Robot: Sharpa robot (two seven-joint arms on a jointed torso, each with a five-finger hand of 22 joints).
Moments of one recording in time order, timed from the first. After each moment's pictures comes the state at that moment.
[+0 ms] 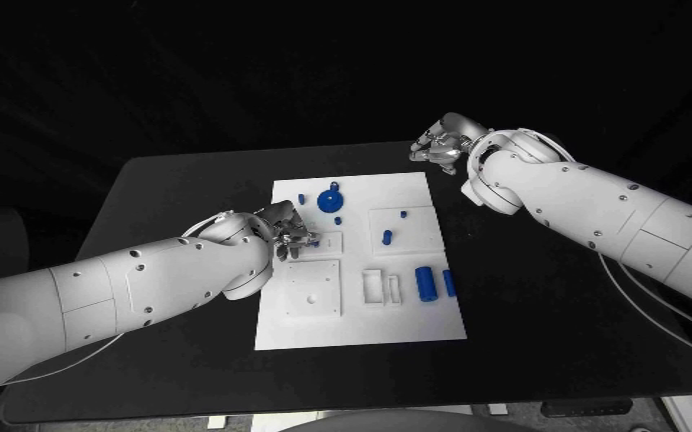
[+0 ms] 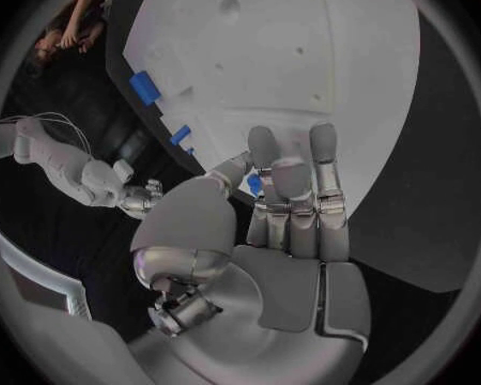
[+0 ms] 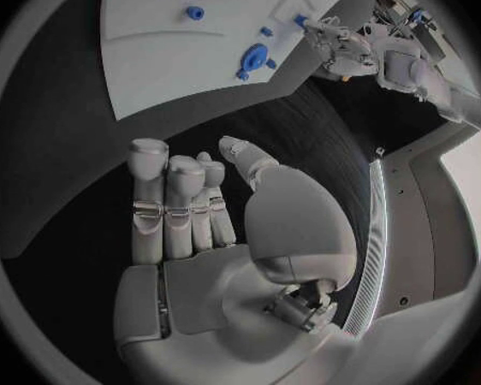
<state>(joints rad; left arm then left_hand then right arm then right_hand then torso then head) 1.20 -0.60 -0.22 1.34 -1.12 -0.35 -0.44 1.07 0.04 0.42 -0.06 0.20 1.19 0.08 0.06 0.83 1.49 -0.07 0.65 0.30 1.41 -0.13 1.15 0.54 0.03 1.33 -0.13 0.24 1.31 1.09 -0.68 0.26 1.19 -1.32 -0.25 -0.26 1.16 -0.09 0.35 -0.08 0.44 1.07 0.09 0.06 0.06 1.28 -0.02 0.95 1.04 1.45 -0.09 0.95 0.97 0.08 1.47 -0.11 0.63 1.31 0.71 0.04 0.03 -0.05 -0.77</state>
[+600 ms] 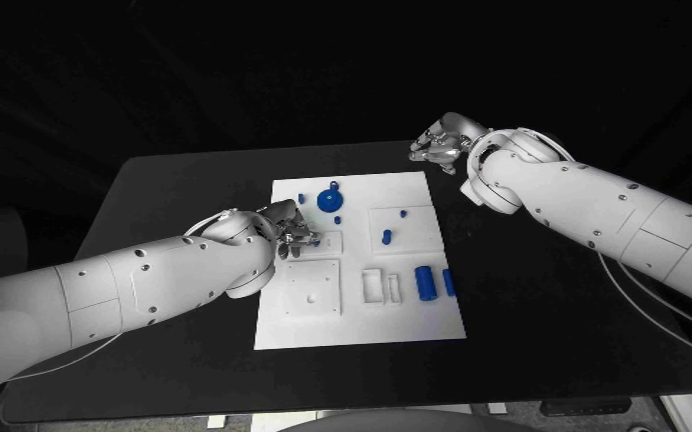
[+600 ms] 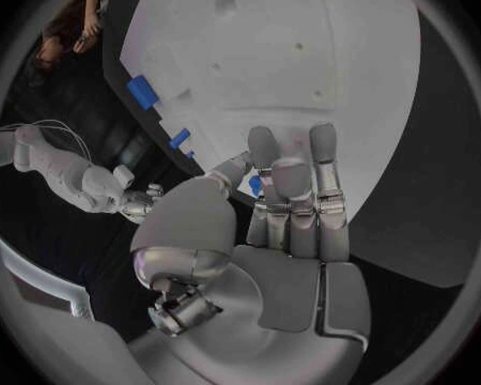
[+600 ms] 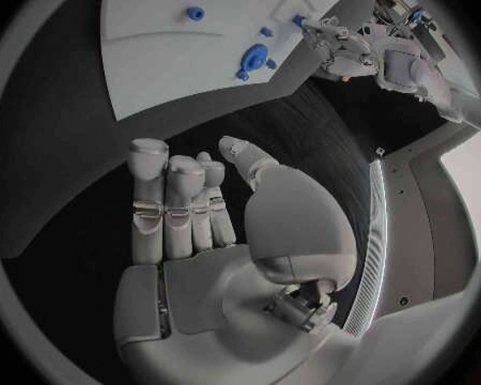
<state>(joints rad) 1.20 -0.58 -0.22 1.33 -1.15 -0.33 -0.45 1.07 0.05 0.42 -0.06 0.20 1.19 0.08 0.06 0.83 1.50 -0.07 0.65 0.30 1.41 -0.13 1.15 0.53 0.03 1.33 -0.13 0.24 1.31 1.09 -0.68 0.26 1.19 -1.32 -0.25 -0.26 1.16 -0.09 0.35 -0.08 0.44 1.07 0.09 0.06 0.06 1.28 -0.02 0.95 1.04 1.45 -0.09 0.95 0.97 0.08 1.47 -0.11 0.63 1.31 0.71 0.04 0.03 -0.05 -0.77</state>
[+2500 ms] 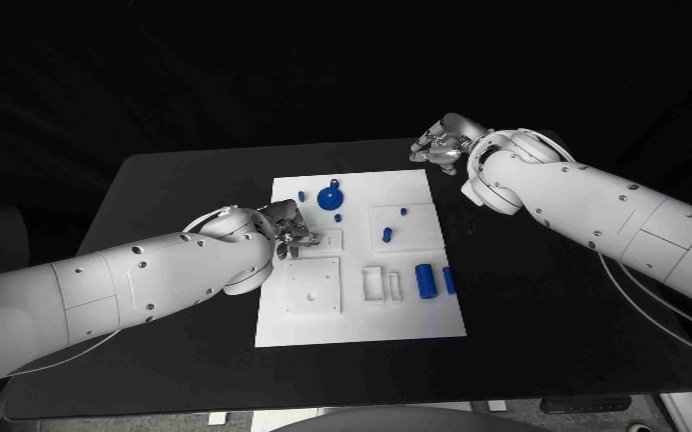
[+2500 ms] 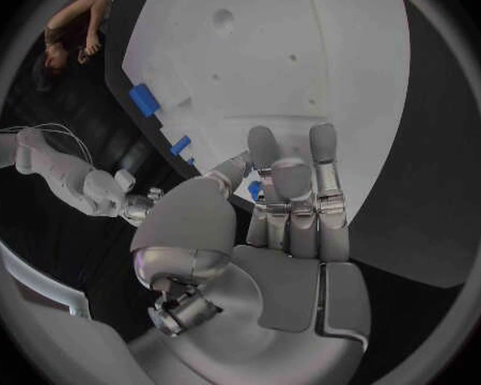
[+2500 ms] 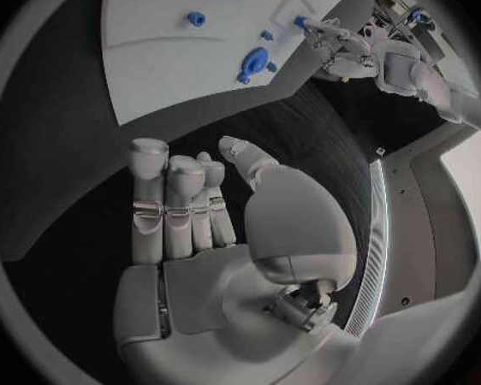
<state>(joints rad) 1.20 -0.59 -0.21 1.34 -1.16 -0.28 -0.45 1.07 0.05 0.42 -0.06 0.21 1.19 0.08 0.06 0.84 1.50 -0.07 0.65 0.30 1.42 -0.13 1.16 0.53 0.03 1.33 -0.13 0.24 1.31 1.08 -0.68 0.26 1.19 -1.32 -0.25 -0.26 1.16 -0.09 0.35 -0.08 0.44 1.07 0.09 0.06 0.06 1.28 -0.02 0.95 1.04 1.45 -0.09 0.95 0.97 0.08 1.47 -0.11 0.63 1.31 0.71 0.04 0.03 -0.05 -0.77</state>
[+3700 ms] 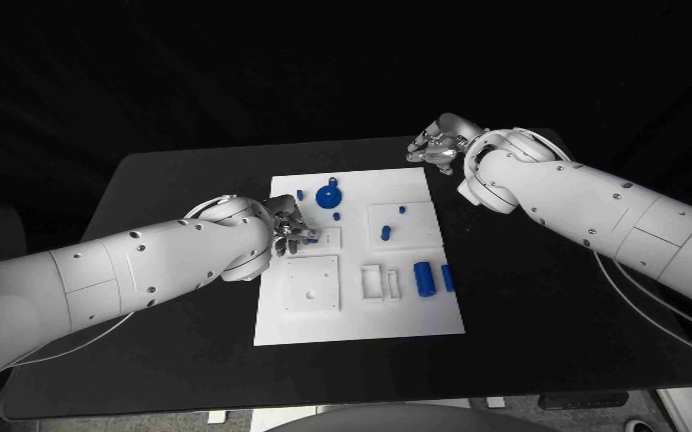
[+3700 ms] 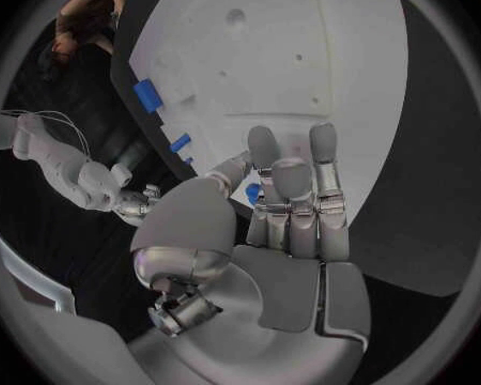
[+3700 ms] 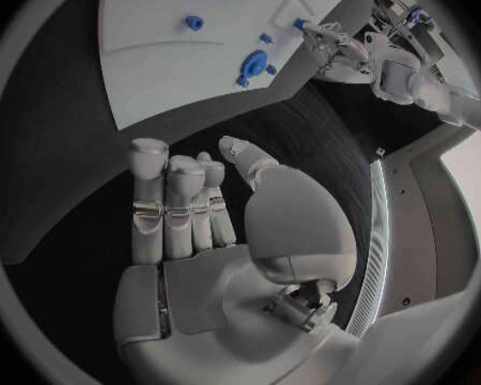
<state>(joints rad) 1.23 -0.57 -0.21 1.30 -1.09 -0.19 -0.46 1.06 0.05 0.42 -0.06 0.21 1.19 0.08 0.06 0.85 1.50 -0.07 0.65 0.29 1.41 -0.13 1.16 0.53 0.03 1.33 -0.13 0.24 1.31 1.08 -0.68 0.26 1.18 -1.32 -0.24 -0.26 1.16 -0.09 0.35 -0.08 0.44 1.07 0.09 0.06 0.06 1.28 -0.02 0.95 1.04 1.45 -0.09 0.95 0.97 0.08 1.47 -0.11 0.63 1.31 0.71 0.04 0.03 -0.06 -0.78</state>
